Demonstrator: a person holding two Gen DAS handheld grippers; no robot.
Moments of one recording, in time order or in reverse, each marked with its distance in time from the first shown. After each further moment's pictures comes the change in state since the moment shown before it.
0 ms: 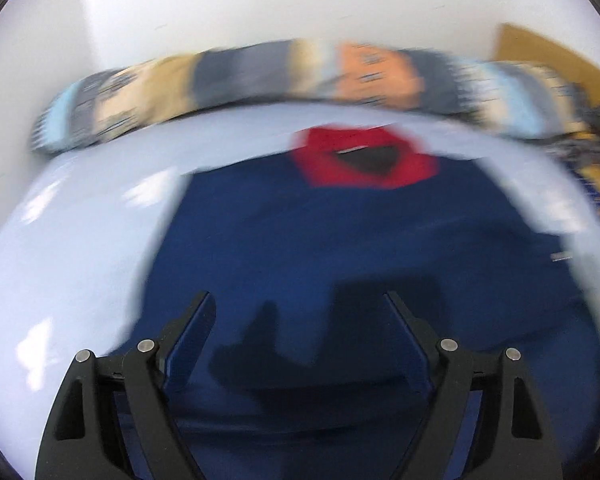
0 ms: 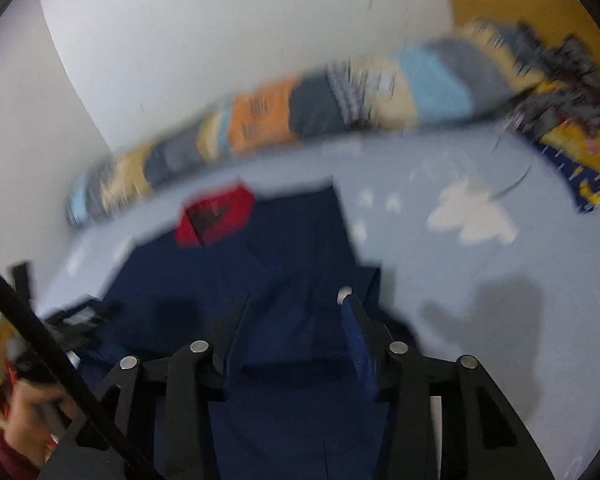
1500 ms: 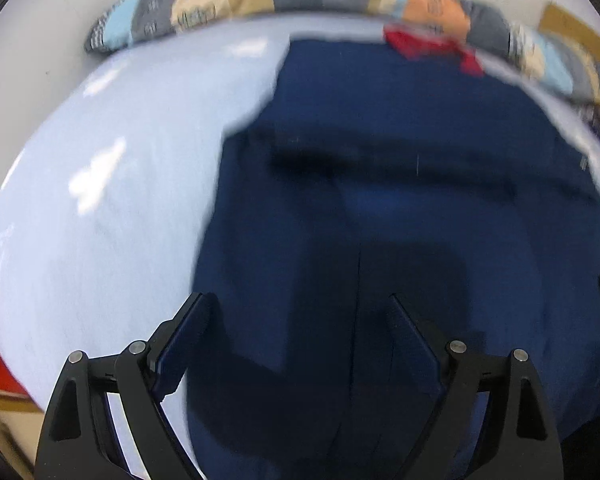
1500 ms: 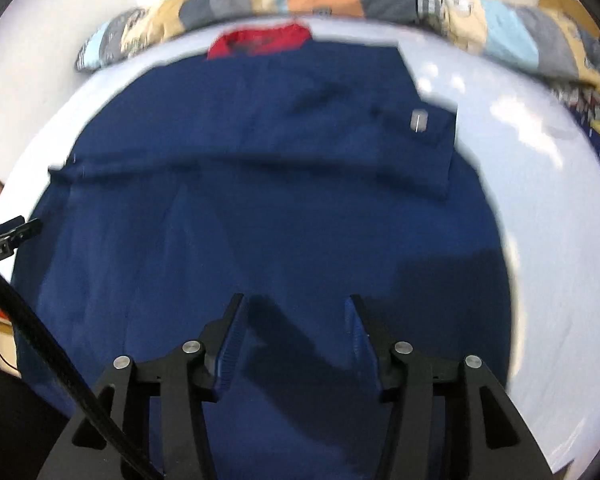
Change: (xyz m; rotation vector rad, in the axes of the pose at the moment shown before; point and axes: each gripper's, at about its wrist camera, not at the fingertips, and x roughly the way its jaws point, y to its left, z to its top) left arm -0.046 0.071 -0.142 -0.069 0.233 0.024; right arm 0.005 0.043 -0.142 -0.267 0.336 -0.041
